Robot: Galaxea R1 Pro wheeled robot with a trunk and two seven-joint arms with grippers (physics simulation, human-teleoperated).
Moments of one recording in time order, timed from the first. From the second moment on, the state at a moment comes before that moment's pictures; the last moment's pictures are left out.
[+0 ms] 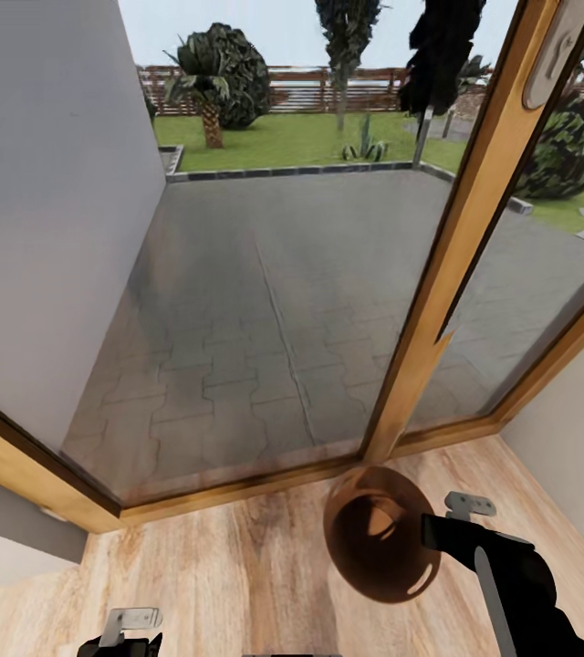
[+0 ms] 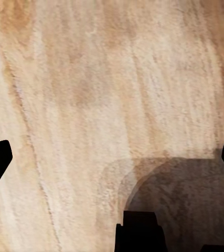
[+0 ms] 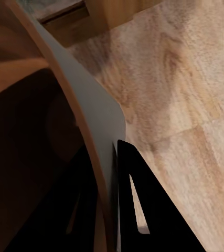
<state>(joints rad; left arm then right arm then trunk) 0.04 0.07 0.05 -1.20 0.01 0.42 -0.01 -0.20 0.04 -0.21 -1.56 0.03 0.92 0.12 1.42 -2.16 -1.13</state>
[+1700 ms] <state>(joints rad) 0.04 0.09 0.04 -1.34 0.01 0.44 -0.06 -0.20 0.04 -0.21 -1.56 0.04 0.92 0.12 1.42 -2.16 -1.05</state>
